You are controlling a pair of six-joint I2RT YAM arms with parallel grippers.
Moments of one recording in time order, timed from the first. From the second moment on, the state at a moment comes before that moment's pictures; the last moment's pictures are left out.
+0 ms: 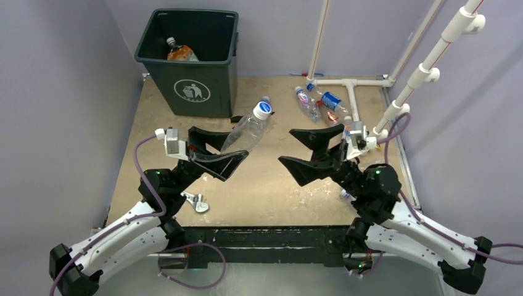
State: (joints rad) left arm -0.77 0.68 0.52 0.78 0.22 -0.58; right arm 0.97 0.64 0.68 0.52 -0.06 0.37
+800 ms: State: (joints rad) left arm -0.77 0.76 0.48 1.02 0.28 -0.79; right arm 0.98 1.08 0.79 1.05 -0.23 0.53
